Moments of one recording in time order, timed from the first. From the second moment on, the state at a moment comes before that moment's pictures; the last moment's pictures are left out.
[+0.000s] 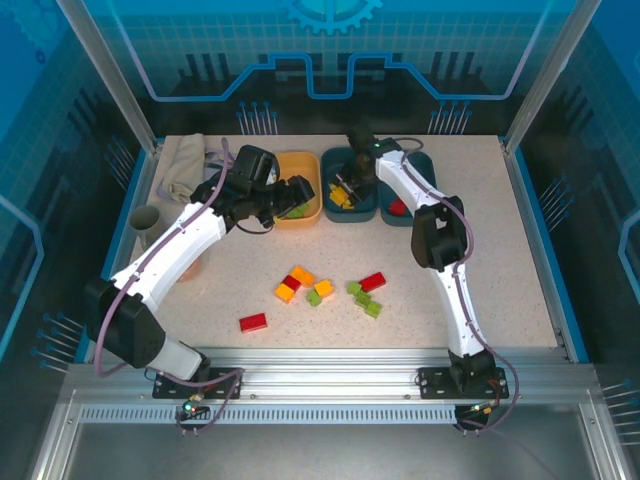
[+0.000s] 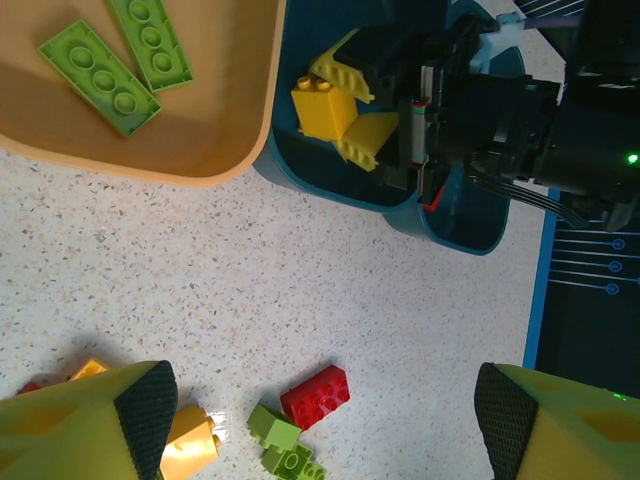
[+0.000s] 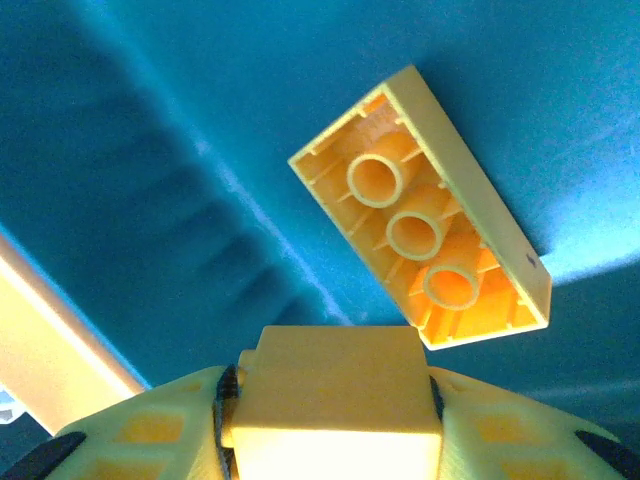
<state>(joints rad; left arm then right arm) -0.42 1.49 1.39 -0.71 0.21 -0.92 0.38 2.48 2.30 -1.01 -0.32 1.17</state>
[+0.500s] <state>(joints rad) -0.42 1.48 1.38 -0.71 0.21 -0.93 0.39 2.49 2.30 -1.02 -0.32 1.19</state>
